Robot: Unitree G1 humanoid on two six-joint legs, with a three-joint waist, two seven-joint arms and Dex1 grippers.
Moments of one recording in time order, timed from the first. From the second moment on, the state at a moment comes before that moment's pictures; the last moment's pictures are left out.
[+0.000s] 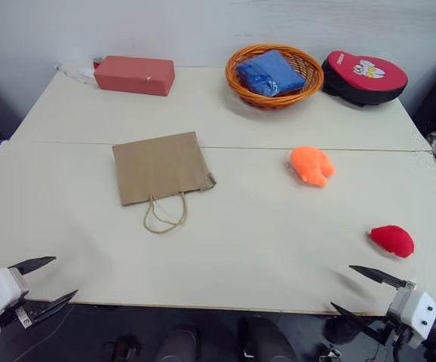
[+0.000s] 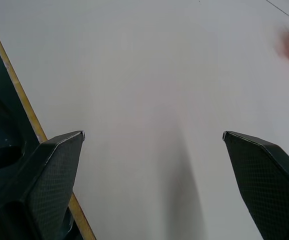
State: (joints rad) left arm 0.53 0.79 0.65 0.01 -0.33 -0.25 -1.04; right arm 0.57 -0.64 -0.36 -0.14 0.34 -0.44 1.03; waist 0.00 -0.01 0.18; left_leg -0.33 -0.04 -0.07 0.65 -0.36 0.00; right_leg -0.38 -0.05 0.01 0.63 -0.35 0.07
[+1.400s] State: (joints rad) left arm -0.50 0.68 -0.08 0.27 -0.23 -0.15 -1.20; right arm 0.32 -0.50 -0.14 -0.47 0.43 -0.15 0.75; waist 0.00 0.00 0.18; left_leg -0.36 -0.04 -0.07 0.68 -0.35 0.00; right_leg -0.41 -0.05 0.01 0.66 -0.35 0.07
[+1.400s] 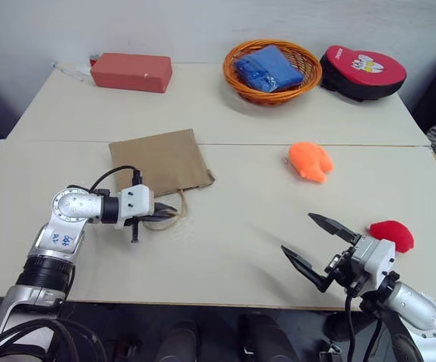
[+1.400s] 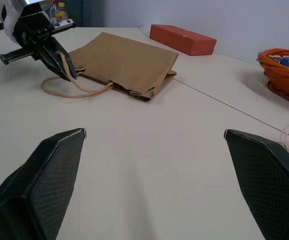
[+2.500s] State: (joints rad) left arm -0.65 0.52 0.01 -0.22 -0.77 0.61 -1.03; right arm -0.35 -0.35 0.27 -0.11 0.21 0.20 0.71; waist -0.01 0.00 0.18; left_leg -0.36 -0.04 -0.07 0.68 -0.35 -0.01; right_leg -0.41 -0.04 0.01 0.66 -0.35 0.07
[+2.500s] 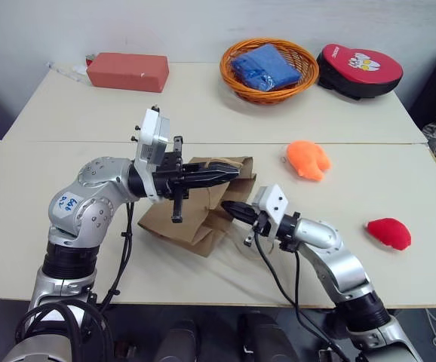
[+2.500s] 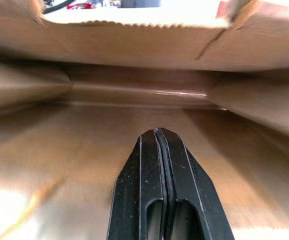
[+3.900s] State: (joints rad) left arm -0.64 0.53 0.11 -0.21 -0.80 0.61 -0.98; right arm -0.40 -0.44 0.11 0.01 0.30 0.14 0.96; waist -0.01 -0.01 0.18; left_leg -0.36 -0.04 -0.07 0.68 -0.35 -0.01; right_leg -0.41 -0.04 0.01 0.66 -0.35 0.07
